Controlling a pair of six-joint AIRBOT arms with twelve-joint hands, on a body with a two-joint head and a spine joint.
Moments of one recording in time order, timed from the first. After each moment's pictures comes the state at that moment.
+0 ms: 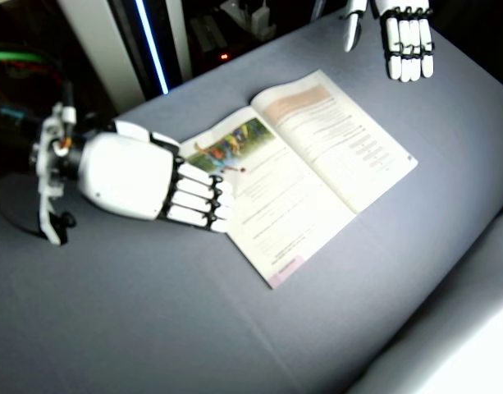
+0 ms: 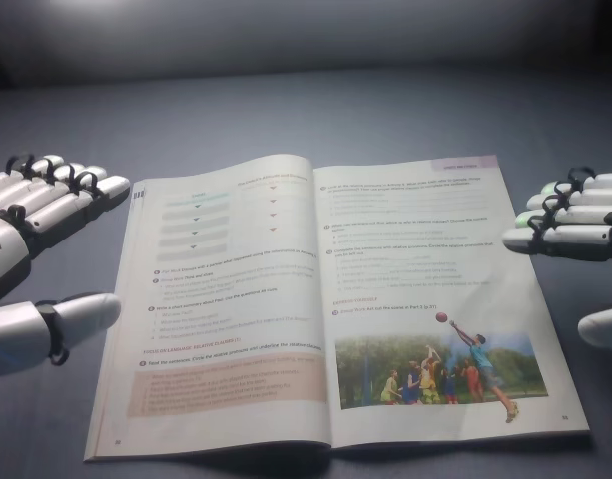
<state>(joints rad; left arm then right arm) 1.07 -0.78 0.97 -0.18 -1.07 0.84 -0.75 -0.87 1.20 -0.63 0.58 -0.38</state>
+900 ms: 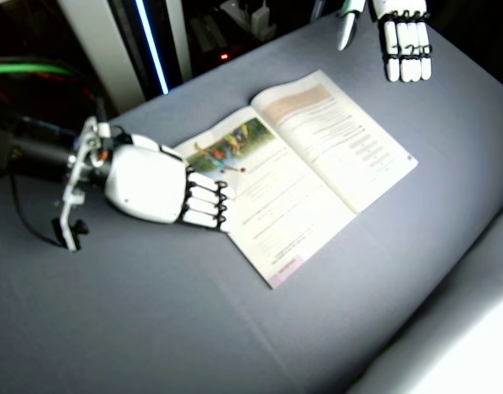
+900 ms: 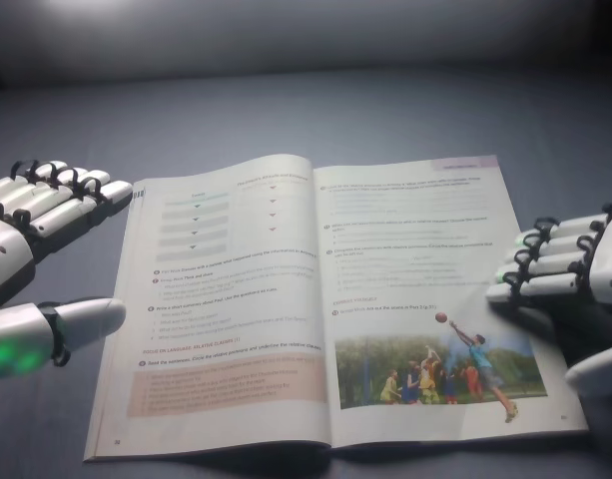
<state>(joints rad) 1.07 -0.79 0.98 -0.17 -1.05 0.84 -0.70 -0.97 1.26 -0.99 0.48 -0.15</state>
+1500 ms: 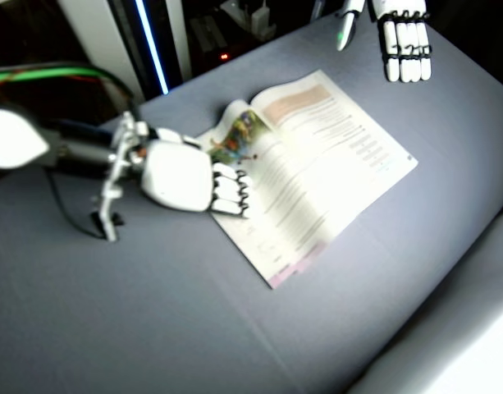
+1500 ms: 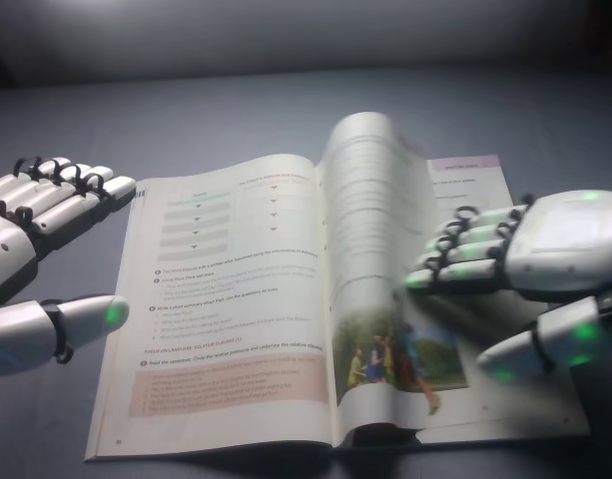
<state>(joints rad) 1.06 -0.79 0.98 -0.17 -1.07 0.84 -0.62 -1.12 1.34 -0.97 0.52 -0.13</state>
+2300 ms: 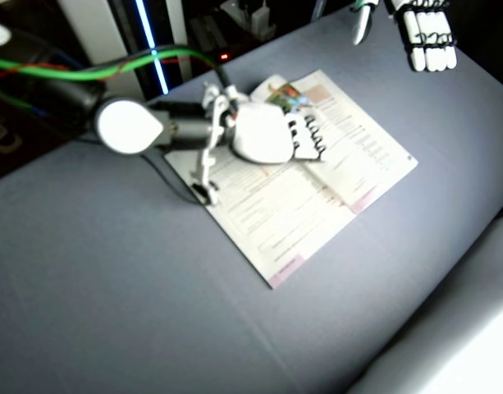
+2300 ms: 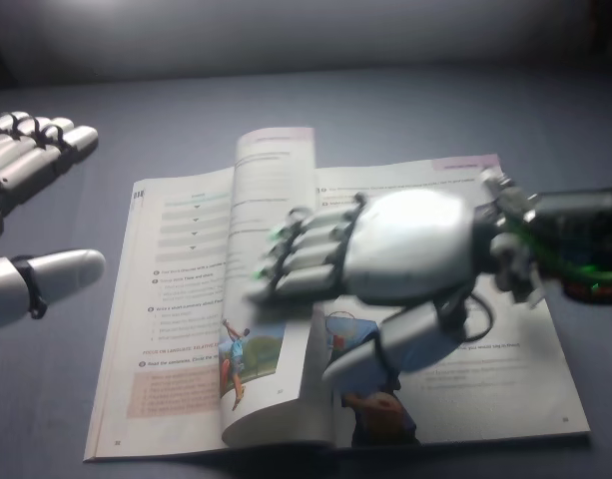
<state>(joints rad) 1.06 -0.78 1.02 -0.23 -1.13 0.82 -0.47 -1.37 1.41 -1.06 0.60 -0.13</state>
